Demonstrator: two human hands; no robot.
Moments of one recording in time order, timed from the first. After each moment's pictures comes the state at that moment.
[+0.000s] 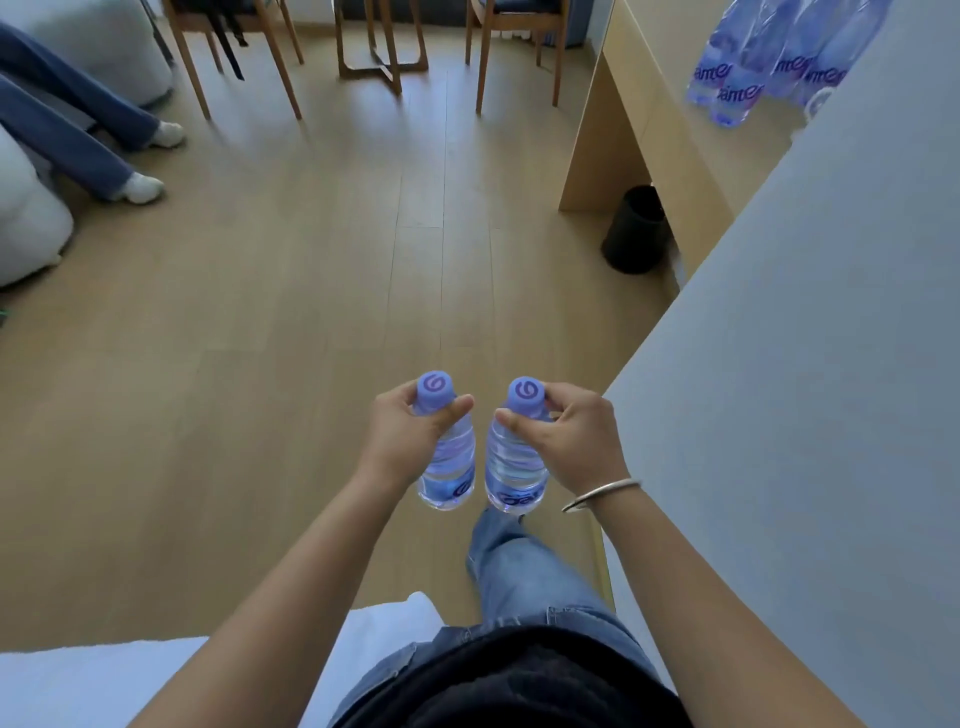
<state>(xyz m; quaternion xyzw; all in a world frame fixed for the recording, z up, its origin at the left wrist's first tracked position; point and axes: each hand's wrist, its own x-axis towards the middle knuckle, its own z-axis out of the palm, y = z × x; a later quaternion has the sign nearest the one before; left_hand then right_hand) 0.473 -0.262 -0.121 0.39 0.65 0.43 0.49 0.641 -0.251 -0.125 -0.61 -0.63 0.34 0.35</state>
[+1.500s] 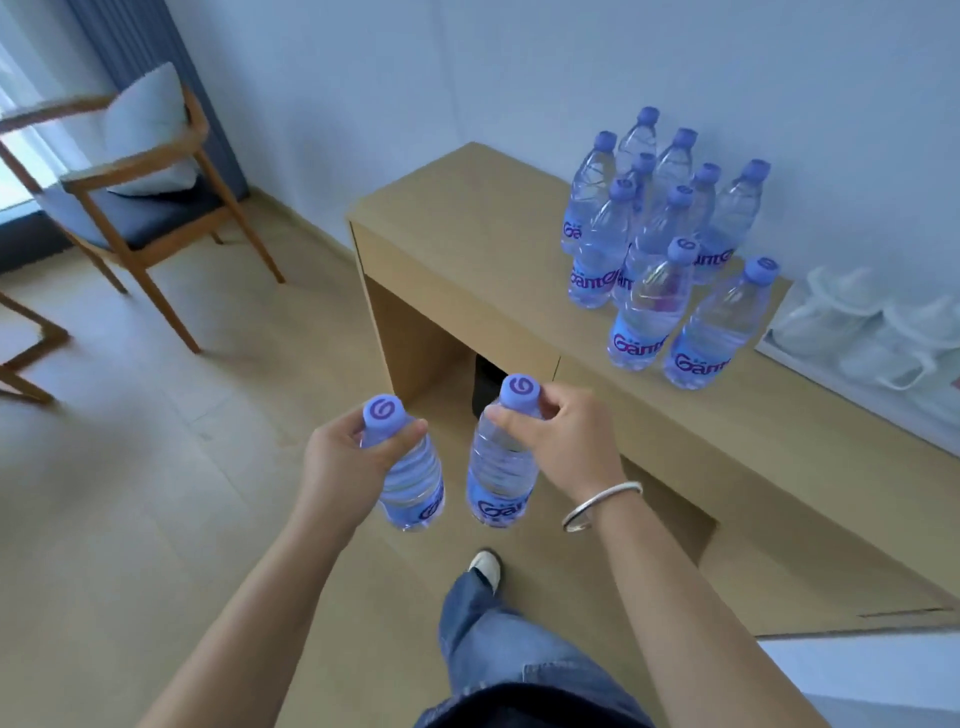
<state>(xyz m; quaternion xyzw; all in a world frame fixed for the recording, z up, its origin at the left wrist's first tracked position) 0.535 0.647 -0.073 0.62 0.46 0.25 0.58 0.690 0.534 -0.075 -0.79 -0.31 0.17 0.50</state>
